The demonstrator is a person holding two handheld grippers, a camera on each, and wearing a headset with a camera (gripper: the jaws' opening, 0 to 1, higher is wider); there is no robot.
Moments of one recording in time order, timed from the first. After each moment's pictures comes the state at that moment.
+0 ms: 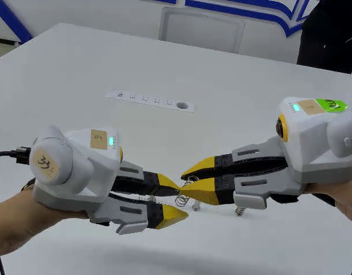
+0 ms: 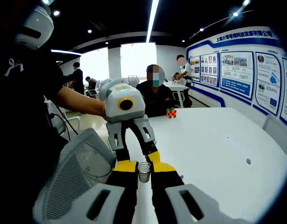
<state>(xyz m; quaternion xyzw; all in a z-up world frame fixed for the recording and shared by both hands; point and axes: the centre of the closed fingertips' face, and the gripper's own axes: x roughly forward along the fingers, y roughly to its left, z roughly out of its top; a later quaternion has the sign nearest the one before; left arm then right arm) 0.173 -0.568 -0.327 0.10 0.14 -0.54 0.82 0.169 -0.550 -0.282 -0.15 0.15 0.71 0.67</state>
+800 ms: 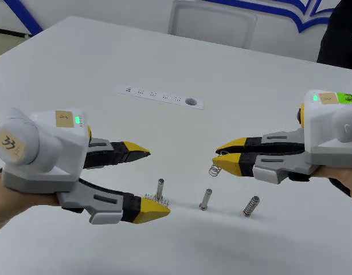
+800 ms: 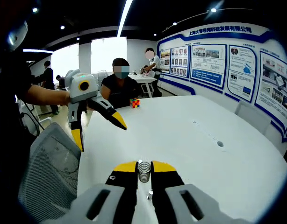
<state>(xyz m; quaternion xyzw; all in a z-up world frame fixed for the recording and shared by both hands) 0.191 -0.517 -0.328 0.08 0.16 -0.47 0.87 0.257 -0.584 -0.313 -0.16 0.18 0.60 0.76</state>
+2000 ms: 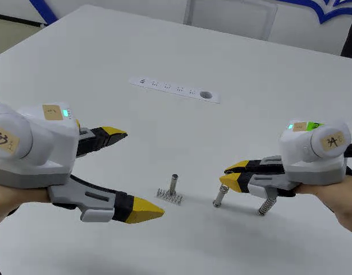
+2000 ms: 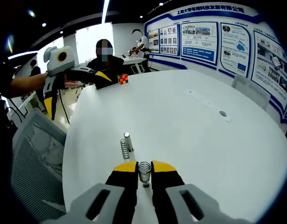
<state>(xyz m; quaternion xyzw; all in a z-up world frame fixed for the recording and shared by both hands) 0.202 -0.475 -0.341 0.06 0.18 -0.39 0.90 0.275 -0.582 -0.403 -0.18 0.27 0.56 0.76</state>
